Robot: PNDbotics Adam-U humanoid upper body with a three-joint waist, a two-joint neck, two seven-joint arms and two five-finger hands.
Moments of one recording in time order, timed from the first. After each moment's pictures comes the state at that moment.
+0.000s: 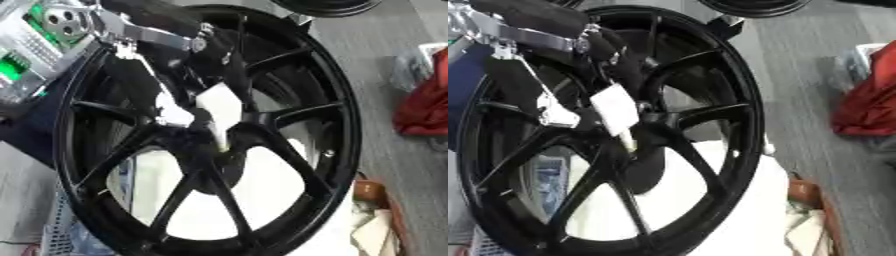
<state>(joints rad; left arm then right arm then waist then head) -1.24 0.55 -0.62 -1.56 -0.19 -0.22 -0.89 -0.70 -0.95 0.05 -1.63 0.18 0.20 0.20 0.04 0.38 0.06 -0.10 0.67</state>
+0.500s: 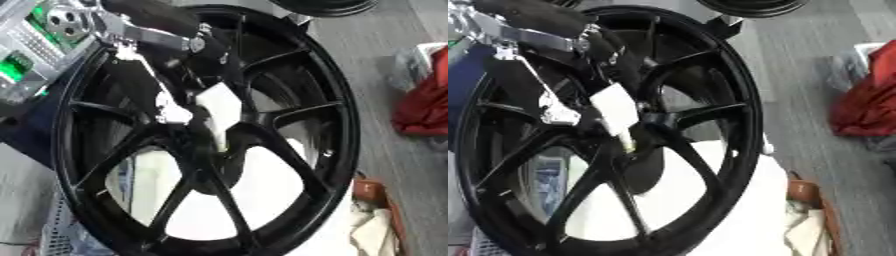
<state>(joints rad) -1.23 0.55 -0.62 -1.55 -0.20 -0.23 -0.89 -0.72 -0.95 0.02 -1.64 0.16 0.19 0.11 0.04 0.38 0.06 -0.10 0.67</state>
